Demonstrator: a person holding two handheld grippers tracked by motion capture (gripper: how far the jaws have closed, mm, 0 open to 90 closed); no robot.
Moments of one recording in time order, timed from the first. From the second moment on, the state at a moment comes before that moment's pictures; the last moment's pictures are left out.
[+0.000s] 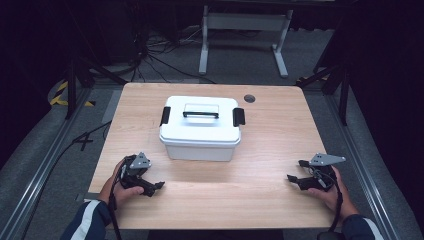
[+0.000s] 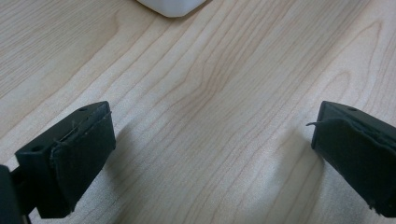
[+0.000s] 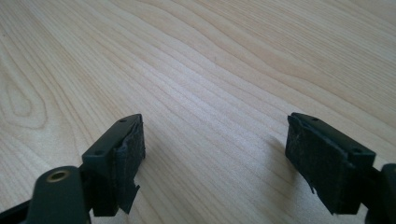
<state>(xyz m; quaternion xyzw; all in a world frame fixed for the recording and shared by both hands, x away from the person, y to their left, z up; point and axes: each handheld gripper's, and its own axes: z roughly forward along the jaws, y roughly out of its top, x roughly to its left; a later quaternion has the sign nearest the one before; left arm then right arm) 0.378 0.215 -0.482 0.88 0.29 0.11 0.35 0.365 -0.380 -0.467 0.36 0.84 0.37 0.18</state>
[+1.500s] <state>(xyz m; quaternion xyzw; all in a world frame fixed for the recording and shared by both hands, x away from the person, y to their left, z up) 0.378 0.215 -0.482 0.88 0.29 0.11 0.35 0.409 -0.327 -0.344 0.24 0.91 0.28 0.17</state>
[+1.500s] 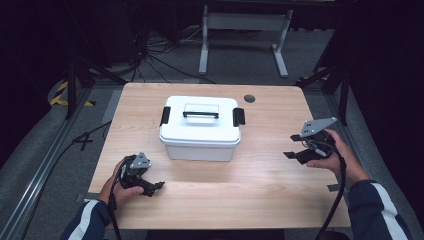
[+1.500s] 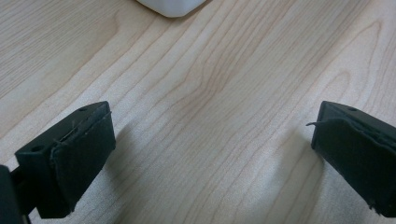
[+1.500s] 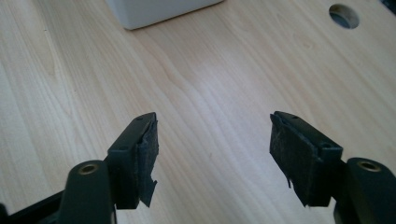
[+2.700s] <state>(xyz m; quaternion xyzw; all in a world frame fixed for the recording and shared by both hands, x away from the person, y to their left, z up) 0.378 0.215 -0.482 0.88 0.29 0.11 0.35 0.473 -0.205 -0.260 0.11 0.94 0.26 0.18</state>
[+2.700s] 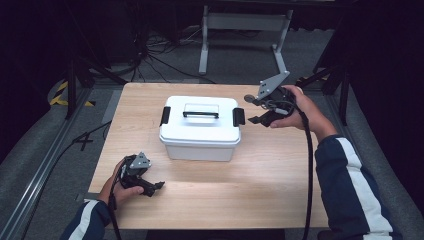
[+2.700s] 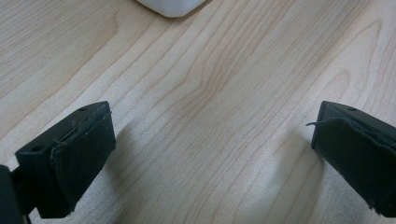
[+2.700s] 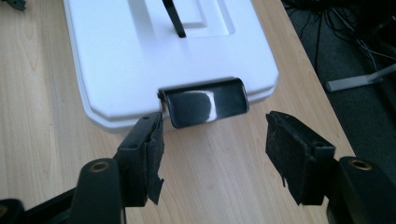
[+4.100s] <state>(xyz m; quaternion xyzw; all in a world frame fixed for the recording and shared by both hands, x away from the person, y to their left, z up) 0.377 0.215 -0.482 0.88 0.29 0.11 0.35 0.500 -0.070 -0.275 0.03 0.97 0.18 0.17</state>
